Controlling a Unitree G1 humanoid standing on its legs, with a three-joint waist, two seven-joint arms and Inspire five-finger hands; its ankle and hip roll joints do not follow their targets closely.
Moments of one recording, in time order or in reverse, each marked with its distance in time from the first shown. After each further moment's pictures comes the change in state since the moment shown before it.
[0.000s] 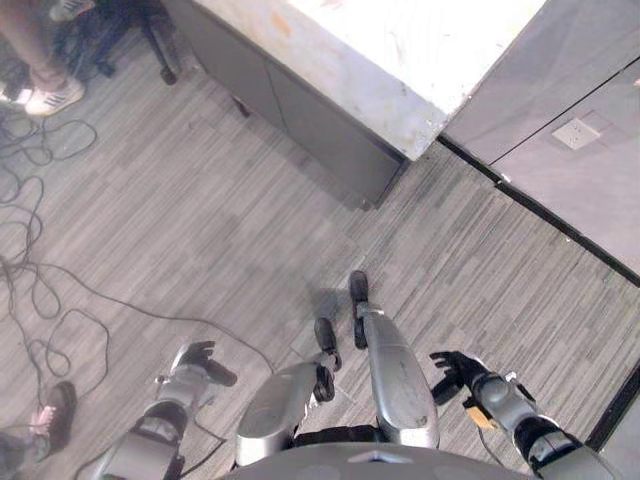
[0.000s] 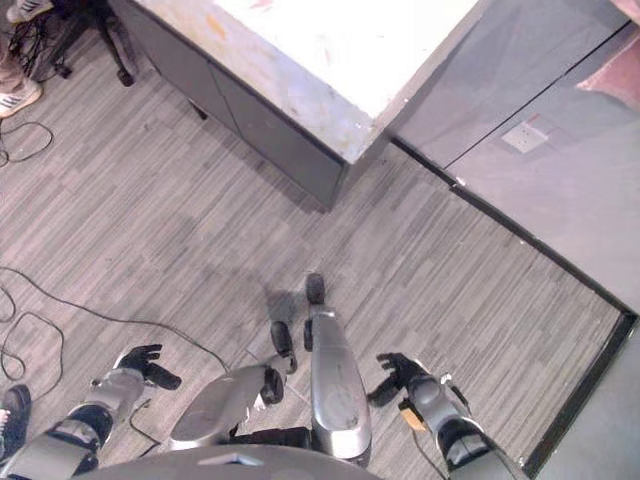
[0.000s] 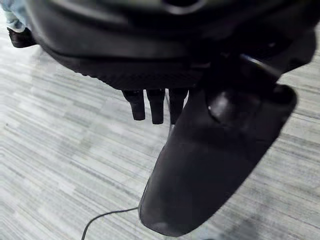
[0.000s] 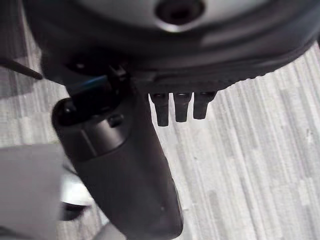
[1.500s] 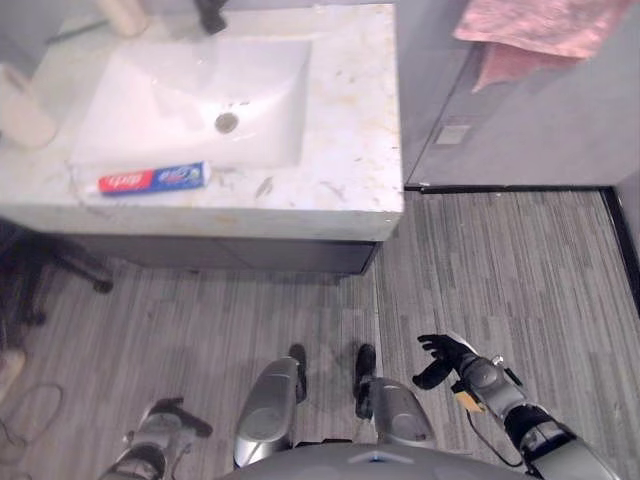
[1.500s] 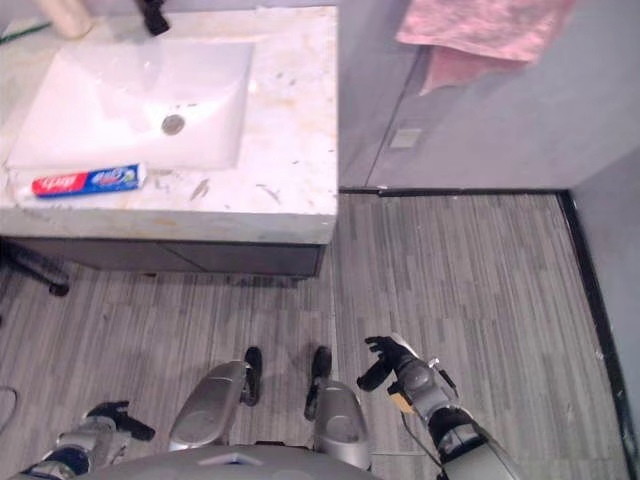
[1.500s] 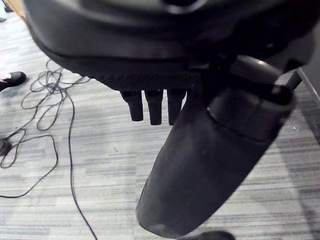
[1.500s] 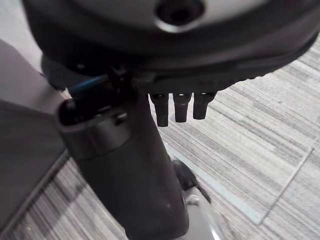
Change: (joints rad) left arm 0.154 0.003 0.106 0.049 -0.067 0.022 0.026; right arm -0.041 0.004 0.013 -0.041 0.000 0.019 0.004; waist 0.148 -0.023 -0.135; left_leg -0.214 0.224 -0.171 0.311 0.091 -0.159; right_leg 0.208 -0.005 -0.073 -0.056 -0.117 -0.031
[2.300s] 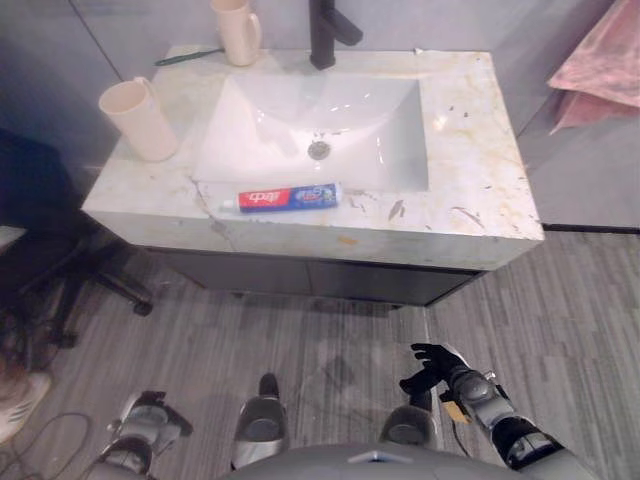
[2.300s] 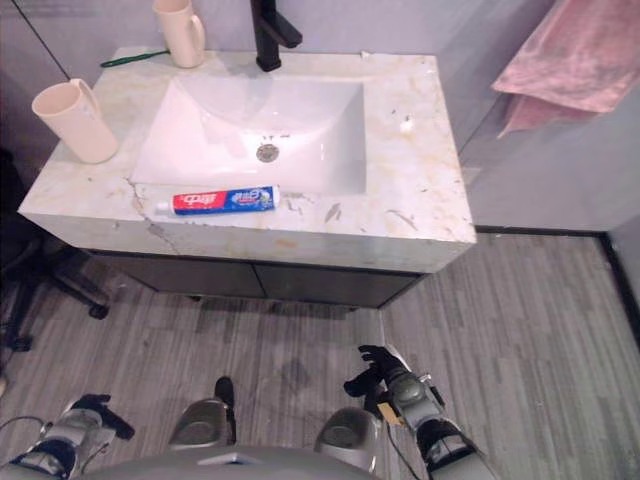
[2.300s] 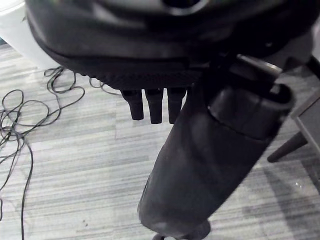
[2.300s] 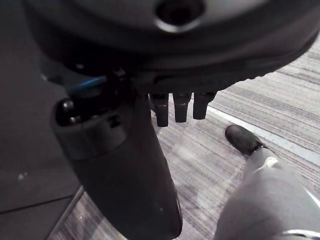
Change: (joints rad) left arm -0.025 0.090 -0.066 -0.001 0.072 0.005 -0.025; right arm 0.067 0.088 -0.060 0.020 0.045 -0.021 -0.051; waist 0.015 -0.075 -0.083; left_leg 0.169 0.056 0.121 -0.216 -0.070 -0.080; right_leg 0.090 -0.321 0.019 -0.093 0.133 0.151
